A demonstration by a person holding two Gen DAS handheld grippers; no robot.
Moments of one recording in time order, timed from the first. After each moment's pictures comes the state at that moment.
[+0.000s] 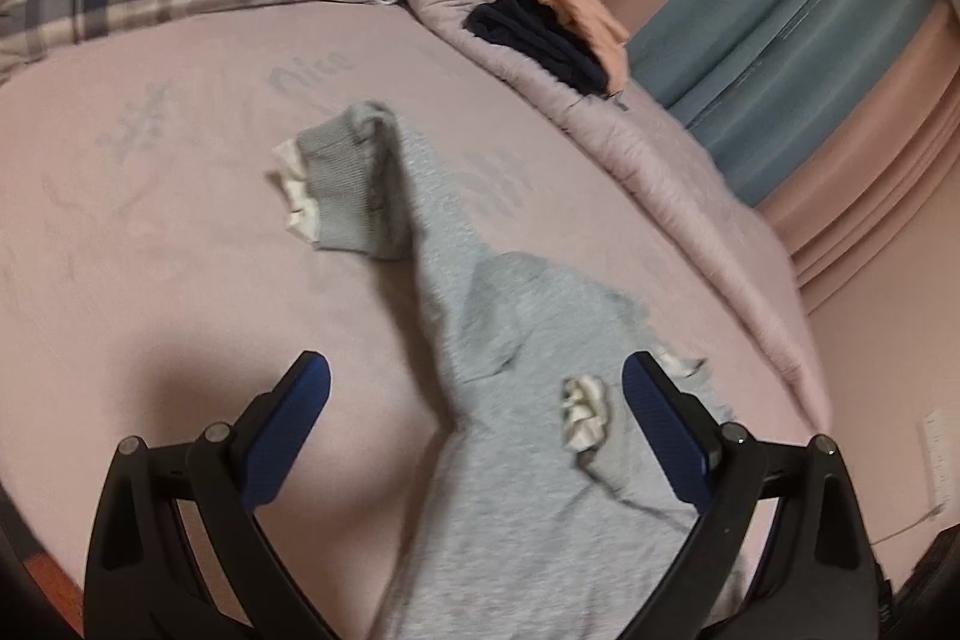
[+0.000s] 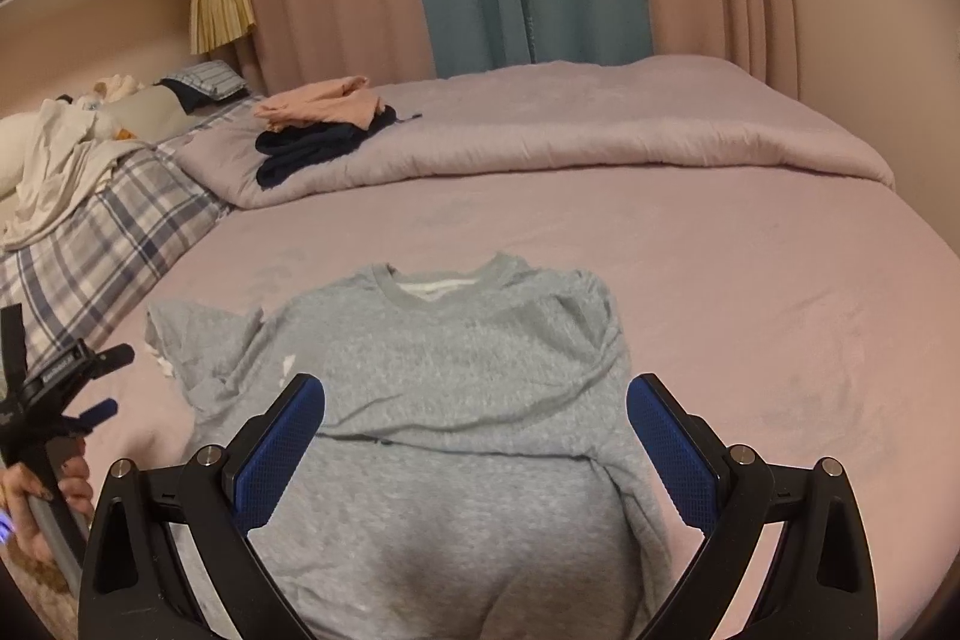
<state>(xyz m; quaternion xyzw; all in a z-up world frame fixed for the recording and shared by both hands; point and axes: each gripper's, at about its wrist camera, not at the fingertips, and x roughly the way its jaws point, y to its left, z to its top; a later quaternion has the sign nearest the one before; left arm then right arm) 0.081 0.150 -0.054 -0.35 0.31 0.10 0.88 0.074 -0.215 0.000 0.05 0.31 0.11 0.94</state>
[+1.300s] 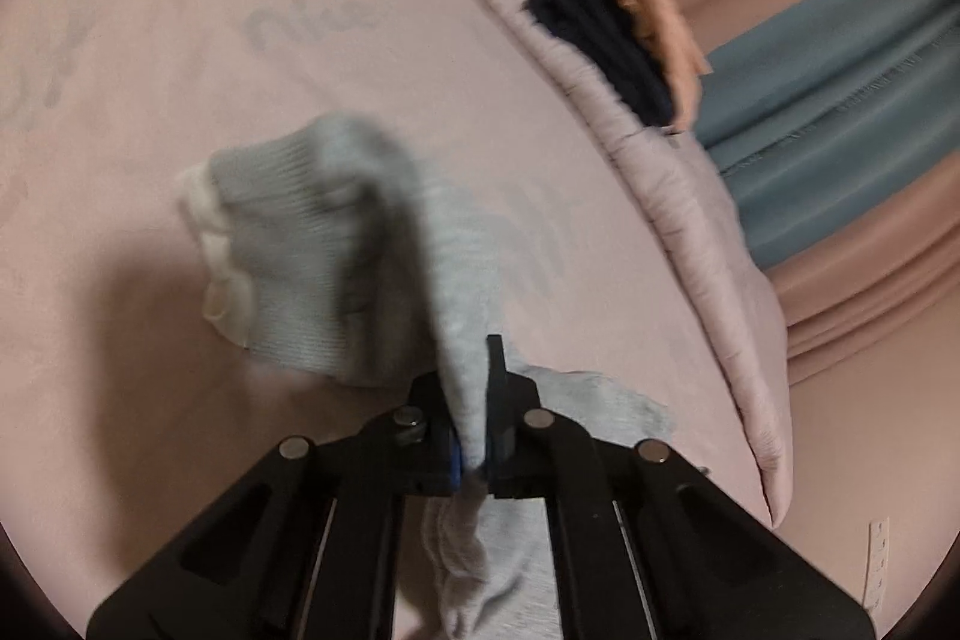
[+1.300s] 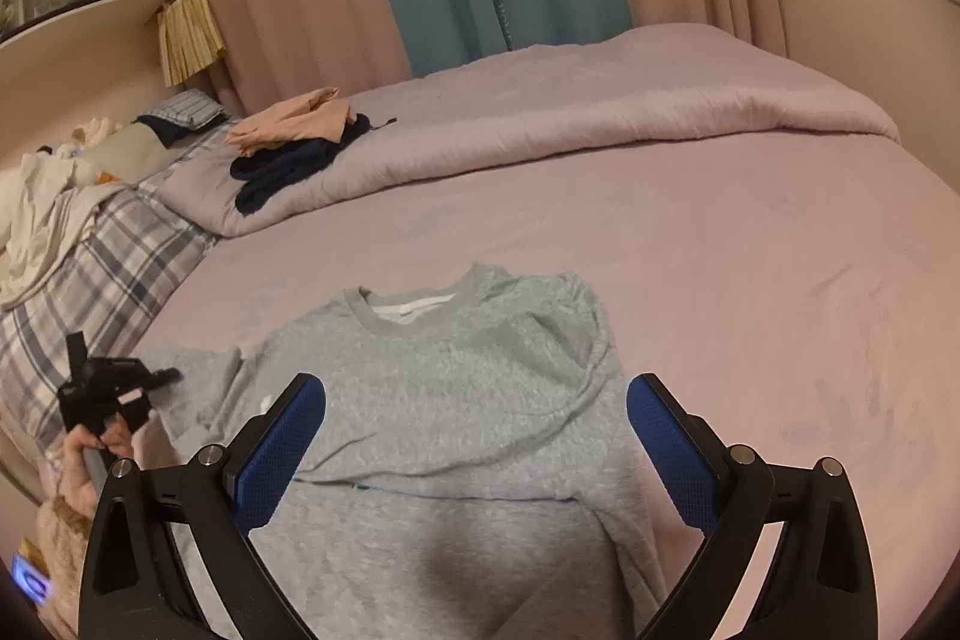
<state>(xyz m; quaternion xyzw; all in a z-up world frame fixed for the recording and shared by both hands) 0.159 0.205 -0.090 -0.44 0.31 0.11 0.84 0.115 -0.246 -0.013 0.10 0.32 0.10 0.94</state>
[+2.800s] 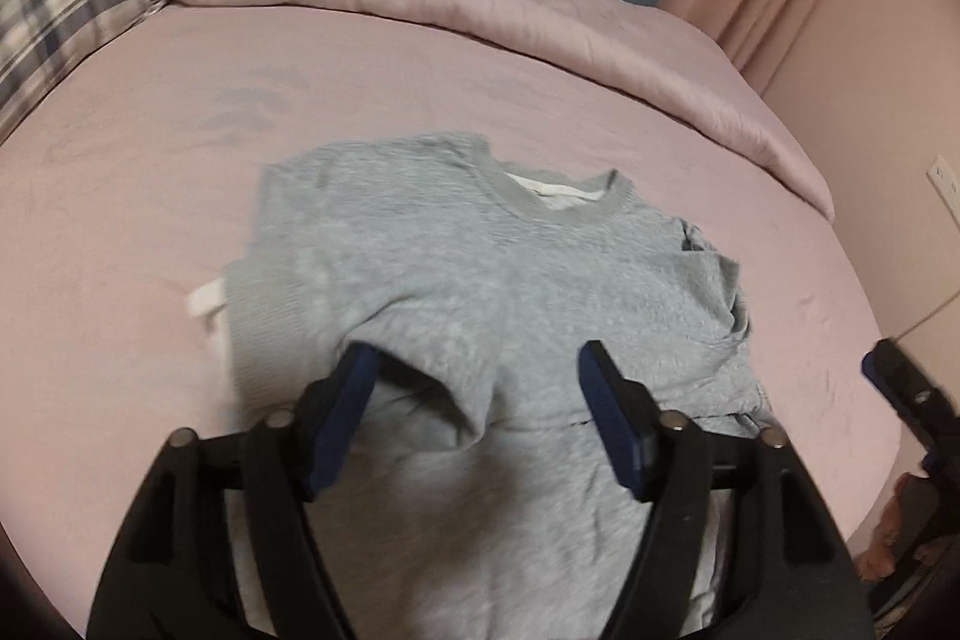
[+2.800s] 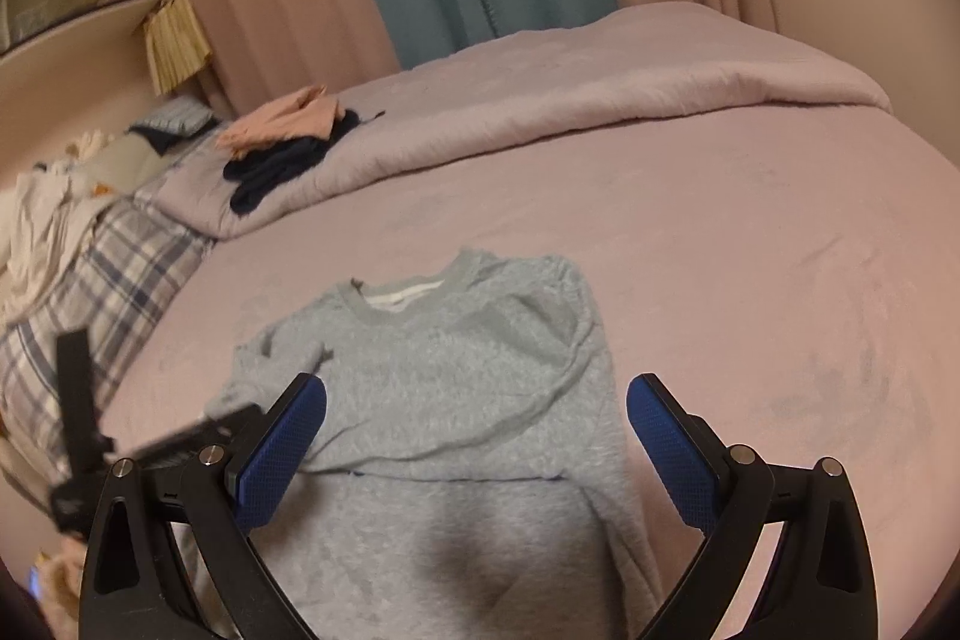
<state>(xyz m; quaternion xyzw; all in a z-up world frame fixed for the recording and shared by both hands) 0.146 0.010 -0.061 -0.16 0.42 -0.04 0.89 0.117 -0.254 -0.021 0.11 0.35 0.11 0.93</state>
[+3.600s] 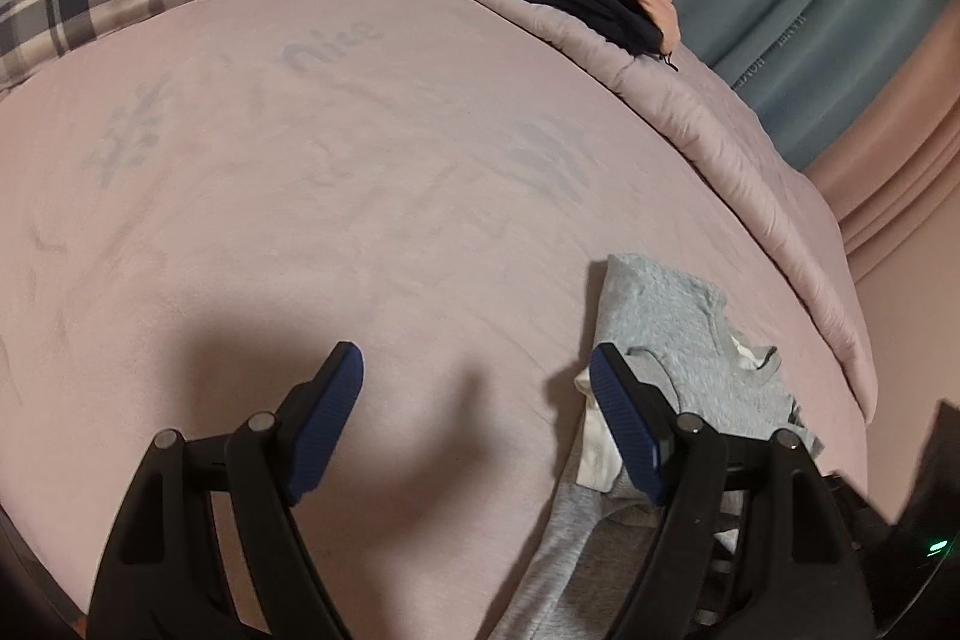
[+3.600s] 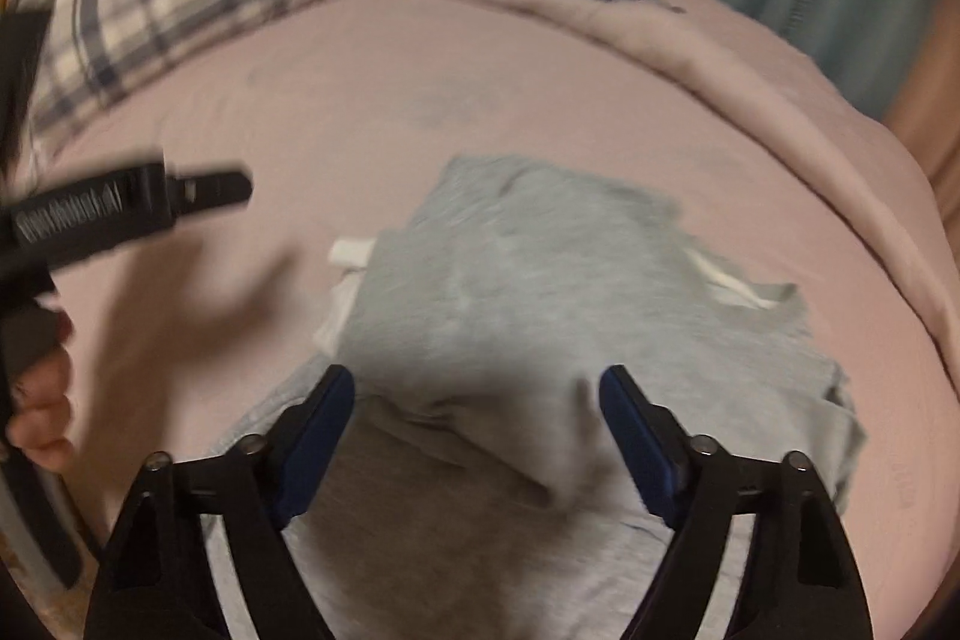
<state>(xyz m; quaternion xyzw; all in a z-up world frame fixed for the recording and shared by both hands) 0.114 0.178 -0.082 -0.31 0.38 0.13 0.86 0.153 0.008 -0.075 -0.22 0.44 0.26 0.83</state>
